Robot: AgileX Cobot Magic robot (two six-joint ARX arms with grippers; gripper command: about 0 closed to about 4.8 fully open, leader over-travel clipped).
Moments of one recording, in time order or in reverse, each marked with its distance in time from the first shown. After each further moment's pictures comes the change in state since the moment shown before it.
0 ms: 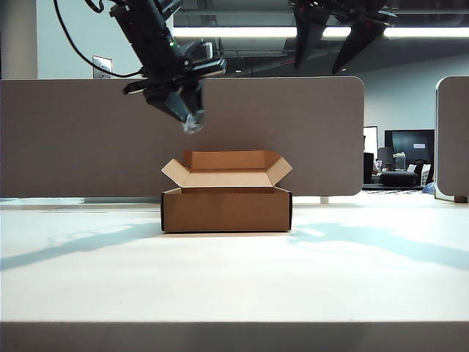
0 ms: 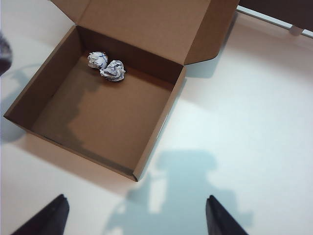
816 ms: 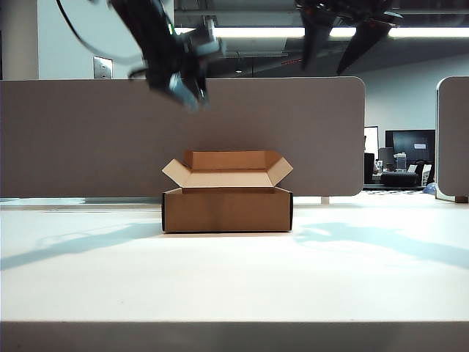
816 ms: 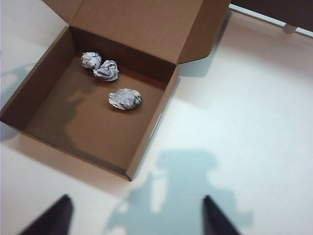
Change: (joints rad) left arm 0.002 -0.044 -0.004 0.044 0.043 0.068; right arm -0.026 -0.001 0.000 -0.001 -0.002 -0.004
